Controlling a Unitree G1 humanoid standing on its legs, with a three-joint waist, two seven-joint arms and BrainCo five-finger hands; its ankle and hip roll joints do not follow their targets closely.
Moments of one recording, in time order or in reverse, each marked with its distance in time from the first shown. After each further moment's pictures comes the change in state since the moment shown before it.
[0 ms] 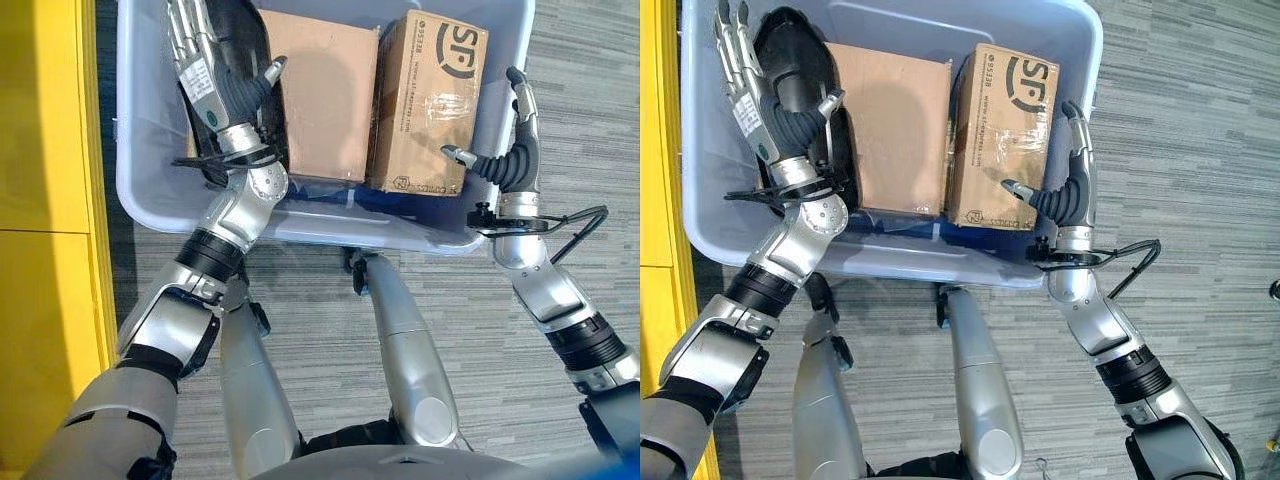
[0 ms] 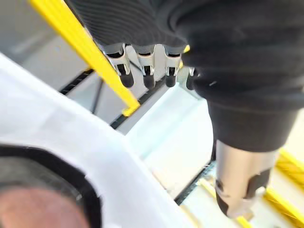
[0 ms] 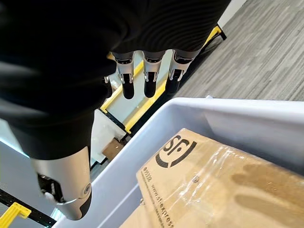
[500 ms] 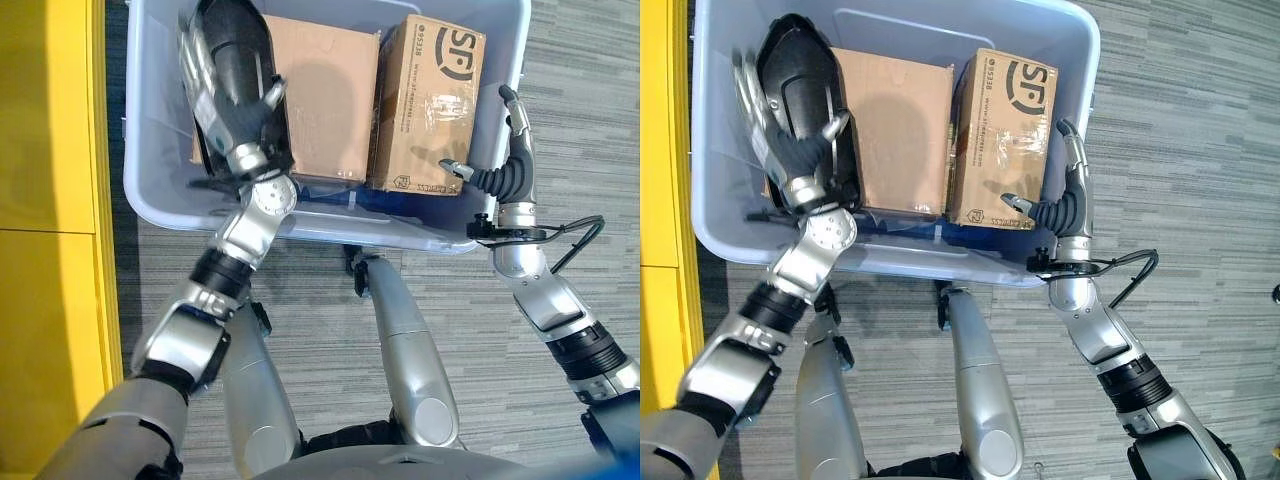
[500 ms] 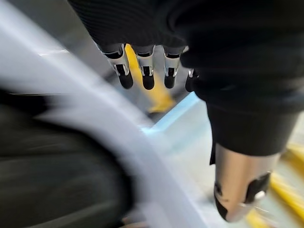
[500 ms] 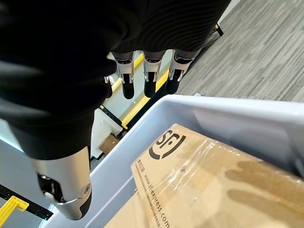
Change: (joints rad) left arm 0.191 -0.155 0.119 -0.006 -0.318 0.036 -0.065; right arm 0.042 0.005 -0.004 0.001 -0.002 0.001 0.029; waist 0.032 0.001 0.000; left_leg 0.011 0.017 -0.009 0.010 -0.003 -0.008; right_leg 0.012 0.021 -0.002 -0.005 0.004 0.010
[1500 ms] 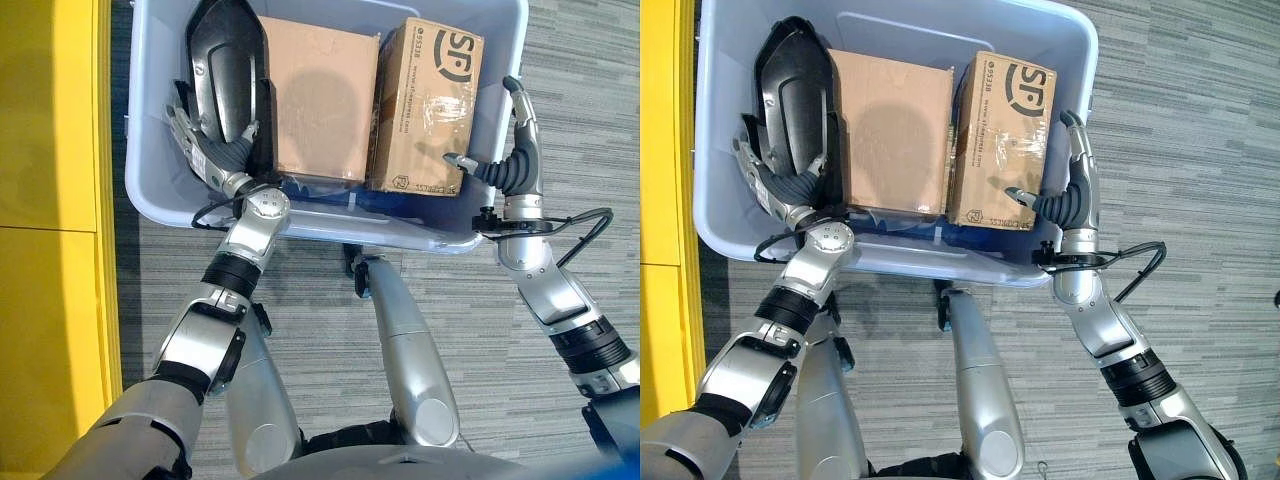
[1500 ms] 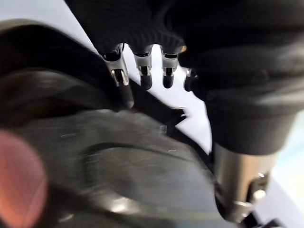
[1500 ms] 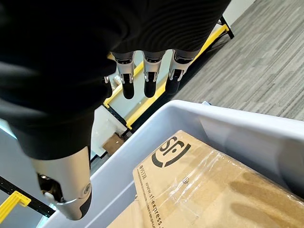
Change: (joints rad) left arm -0.098 -0.026 0.065 0.230 -0.171 0.025 0.112; right arm -0.024 -0.010 -0.026 0.009 -0.036 0.024 0.036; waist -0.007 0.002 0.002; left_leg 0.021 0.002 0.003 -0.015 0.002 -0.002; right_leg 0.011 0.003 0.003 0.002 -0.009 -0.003
